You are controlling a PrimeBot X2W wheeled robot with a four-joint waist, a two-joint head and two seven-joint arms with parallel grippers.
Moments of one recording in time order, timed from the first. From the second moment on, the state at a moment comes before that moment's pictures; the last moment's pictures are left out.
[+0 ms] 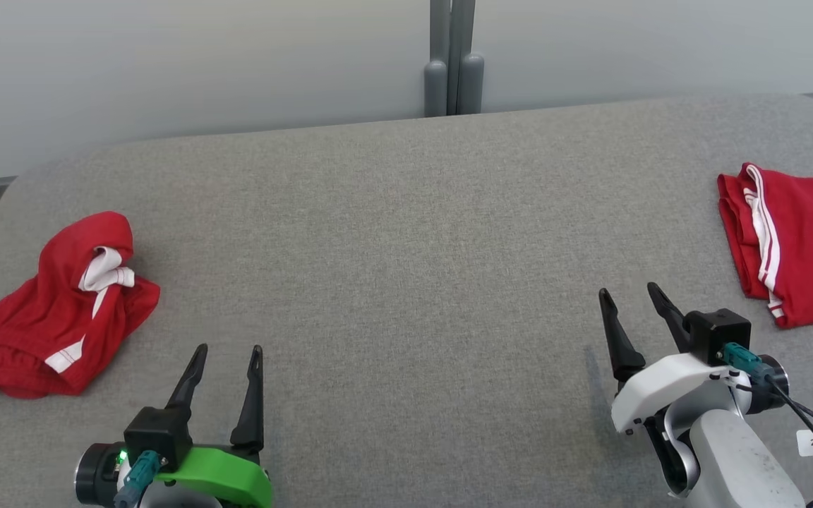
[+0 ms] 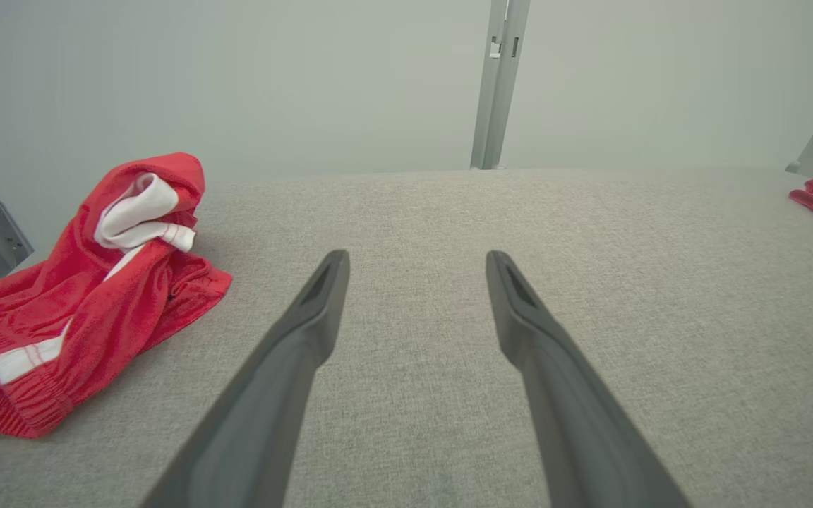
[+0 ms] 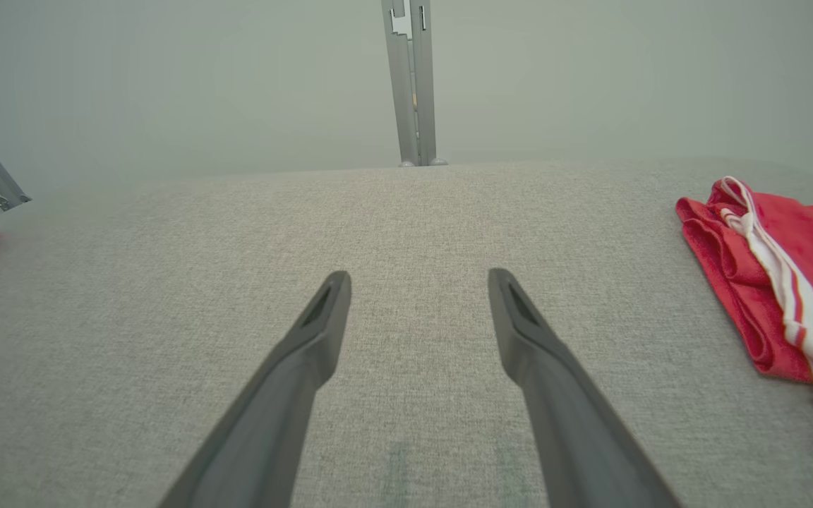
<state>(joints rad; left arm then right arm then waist) -0.06 0.06 -0.11 0.29 -0.15 -0.12 -0.26 -0.30 -0.08 0.08 0.56 0.17 0.13 -0.26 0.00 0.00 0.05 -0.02</state>
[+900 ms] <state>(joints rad) -0.01 0.05 0.02 0.38 -0.13 -0.10 -0.26 -0.22 -0.05 -0.01 0.51 0.12 0.13 -0.26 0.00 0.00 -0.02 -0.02</state>
